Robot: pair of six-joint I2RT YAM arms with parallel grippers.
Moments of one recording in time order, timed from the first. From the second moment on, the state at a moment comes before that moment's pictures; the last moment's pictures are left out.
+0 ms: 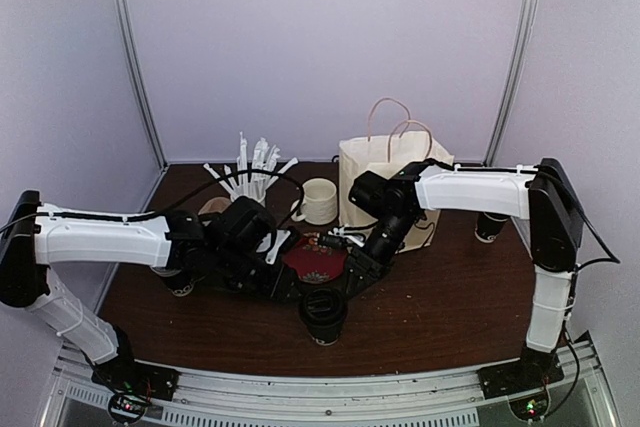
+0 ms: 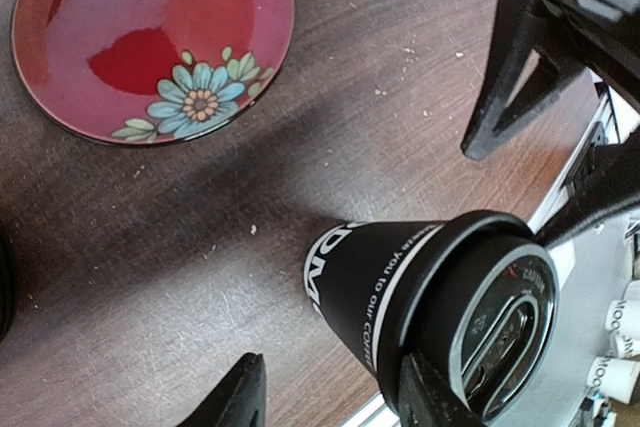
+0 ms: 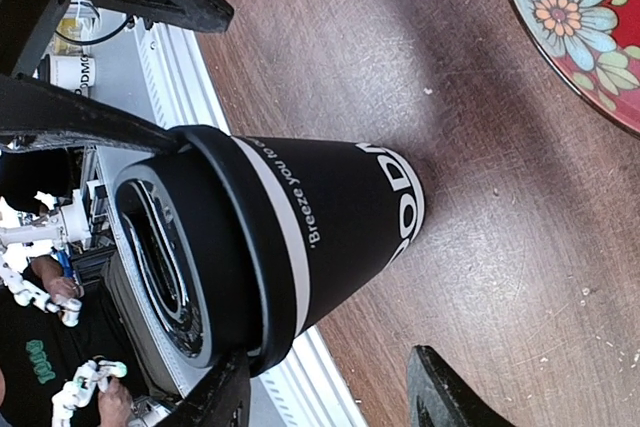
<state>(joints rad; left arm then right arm) -1.01 1.48 0.96 -0.42 0.20 -0.62 0.81 1.95 1.52 -1.04 -0.72 -0.08</state>
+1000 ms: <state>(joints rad) -0.82 1.33 1.22 -0.61 -0.16 -0.22 0.88 1.77 1.64 -1.08 -0.54 -0.38</state>
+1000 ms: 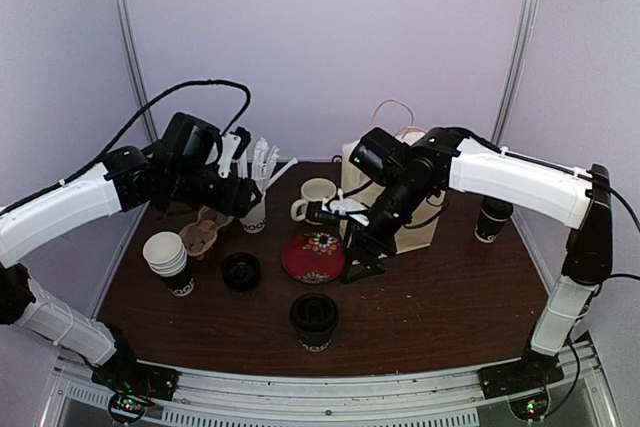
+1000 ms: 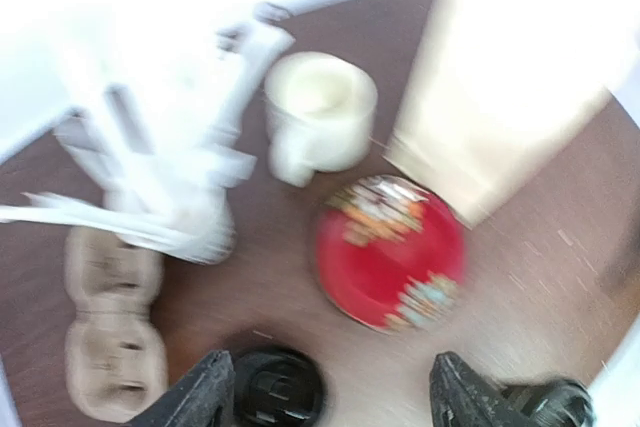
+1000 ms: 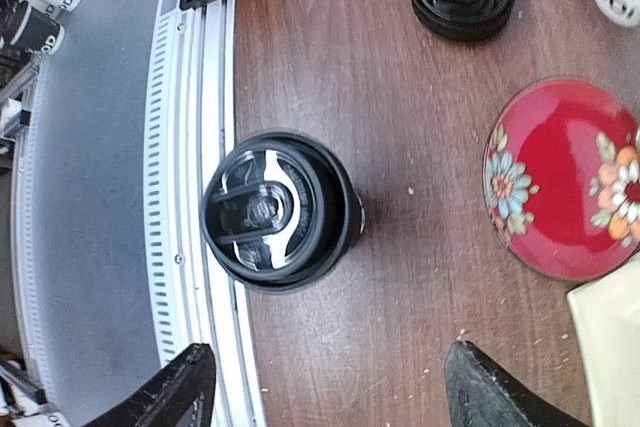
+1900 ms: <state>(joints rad) -0.69 1.22 1.16 -0.52 -0.19 -0.22 1.16 1.95 1.78 -1.10 -0.23 -0.61</state>
